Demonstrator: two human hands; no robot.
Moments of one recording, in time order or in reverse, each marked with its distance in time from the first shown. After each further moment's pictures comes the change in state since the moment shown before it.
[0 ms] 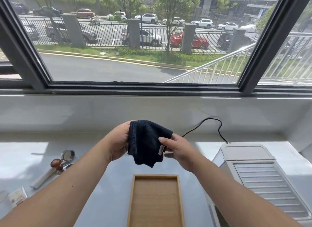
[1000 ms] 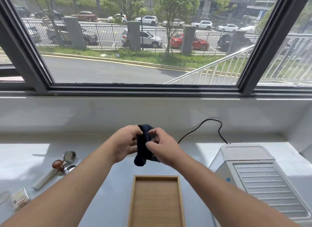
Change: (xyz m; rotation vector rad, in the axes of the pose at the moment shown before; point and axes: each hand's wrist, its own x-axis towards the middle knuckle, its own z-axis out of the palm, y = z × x) left_hand 0.002 -0.006 0.004 -0.031 0.151 -0.149; right_hand -0.005 -0.019 0.046 -0.375 0.025 -0.173
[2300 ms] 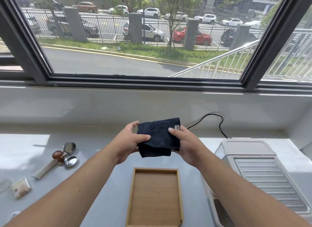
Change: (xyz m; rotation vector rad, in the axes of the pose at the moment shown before) left_hand 0.008 -0.038 0.002 -0.034 0.048 0.037; right_hand -0.005 0.038 -0.045 0.626 0.002 0.165
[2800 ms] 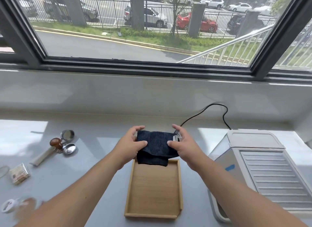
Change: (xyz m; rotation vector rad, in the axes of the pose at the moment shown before) left_hand 0.008 -0.068 -0.005 0.237 0.051 0.027; right_hand 0.015 0.070 -0.026 -0.292 0.123 -0.004
